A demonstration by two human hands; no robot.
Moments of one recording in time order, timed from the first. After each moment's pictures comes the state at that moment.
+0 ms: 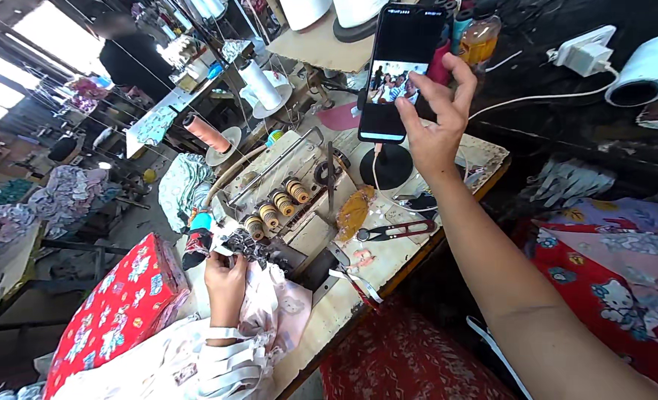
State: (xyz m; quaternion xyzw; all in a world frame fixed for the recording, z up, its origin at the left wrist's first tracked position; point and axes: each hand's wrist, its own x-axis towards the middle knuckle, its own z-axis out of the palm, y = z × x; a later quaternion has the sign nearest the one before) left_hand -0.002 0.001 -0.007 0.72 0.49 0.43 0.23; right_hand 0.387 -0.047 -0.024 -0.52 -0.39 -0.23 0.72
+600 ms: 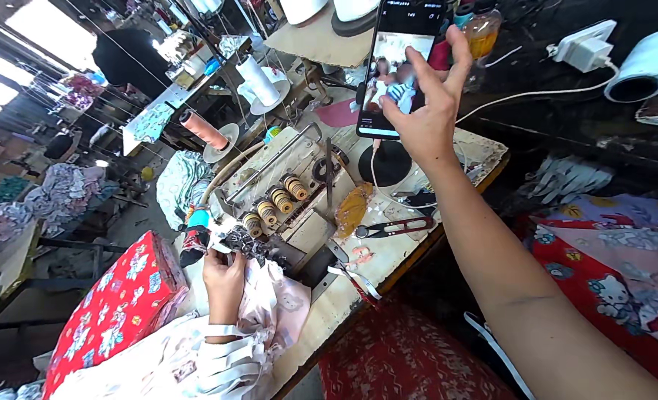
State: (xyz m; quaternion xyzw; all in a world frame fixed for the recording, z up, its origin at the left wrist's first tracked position) left_hand -0.001 0.000 -0.006 0.72 0.50 0.43 0.23; right_hand 0.386 -0.046 -0.004 -0.60 -0.40 -0.19 0.67
